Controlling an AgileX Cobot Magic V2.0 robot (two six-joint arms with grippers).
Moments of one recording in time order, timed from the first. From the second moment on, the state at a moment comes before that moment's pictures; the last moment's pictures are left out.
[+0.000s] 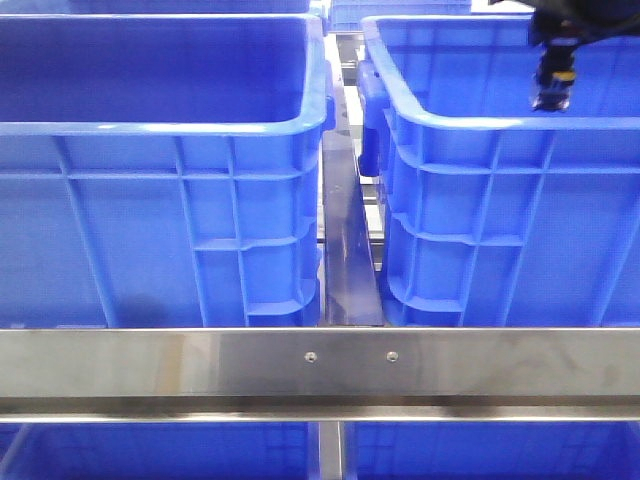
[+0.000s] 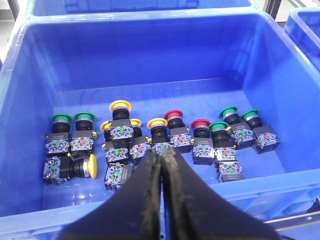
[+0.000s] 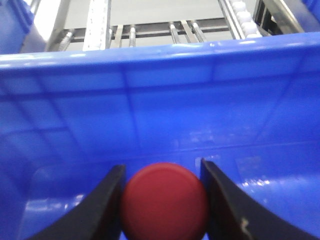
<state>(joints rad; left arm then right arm) -0.11 0.56 -0.72 -0.14 0.57 0.06 0.25 1.62 -1.11 1.45 -0.36 -1.25</state>
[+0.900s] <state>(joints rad) -0.11 0.56 -0.72 -0.14 0.57 0.06 0.15 1.87 -1.27 1.44 -0.18 -1.24</state>
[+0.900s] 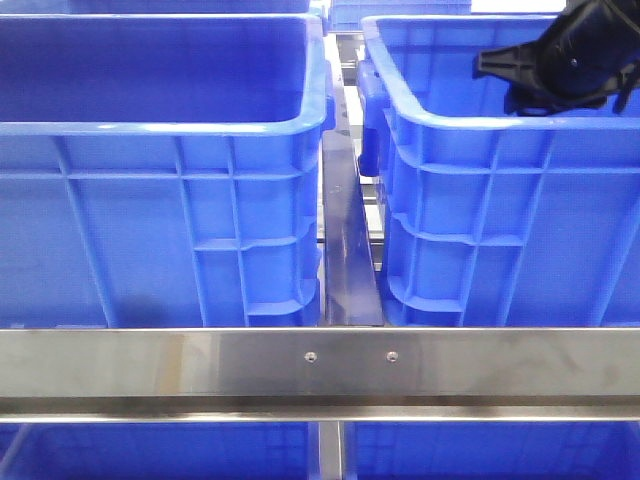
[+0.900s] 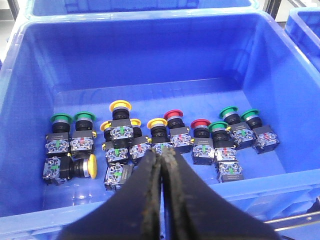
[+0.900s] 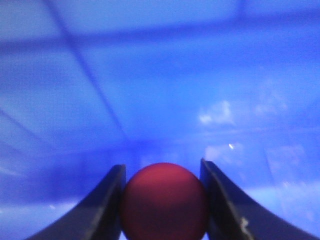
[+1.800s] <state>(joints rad) -0.11 0.56 -0.72 -0.14 0.57 0.06 0.14 1.92 -1.28 1.43 -0.14 -1.24</state>
